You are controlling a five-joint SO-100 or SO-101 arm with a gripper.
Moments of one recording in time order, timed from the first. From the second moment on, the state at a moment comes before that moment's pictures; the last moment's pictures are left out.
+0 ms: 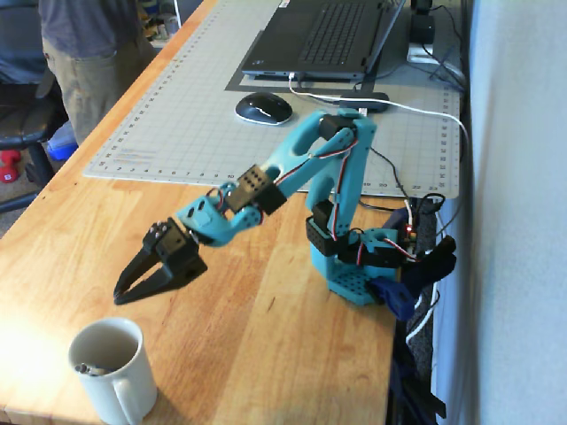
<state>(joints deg) -36.7 112.8 138.3 -8.7 70.5</state>
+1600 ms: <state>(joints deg) -5.8 185.4 180.5 58.2 -11.3</state>
